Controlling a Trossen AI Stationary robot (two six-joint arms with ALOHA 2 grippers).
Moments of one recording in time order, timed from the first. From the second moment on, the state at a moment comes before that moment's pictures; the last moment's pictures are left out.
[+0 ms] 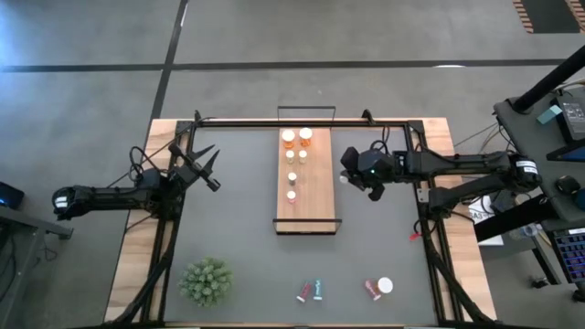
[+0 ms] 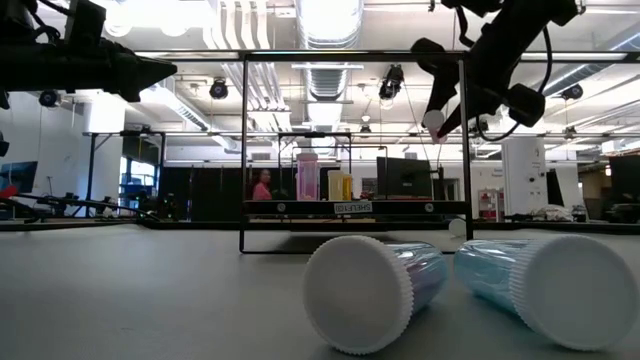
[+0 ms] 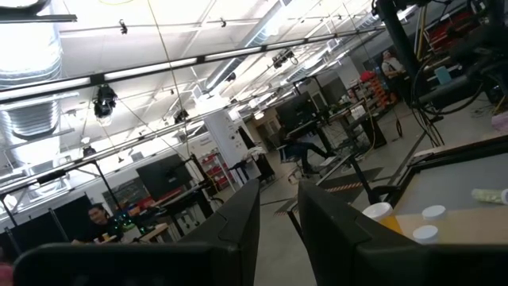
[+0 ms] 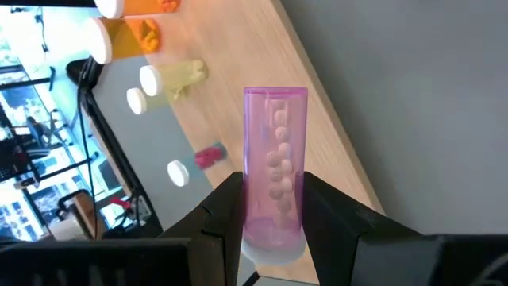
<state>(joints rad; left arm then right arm) 0.12 0.31 0.00 0.64 -0.56 0.71 -0.13 1.18 0.85 -0.51 0.16 1.94</state>
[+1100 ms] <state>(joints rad) 0.12 0.31 0.00 0.64 -0.56 0.71 -0.15 1.24 0.85 -0.30 -0.44 2.16</state>
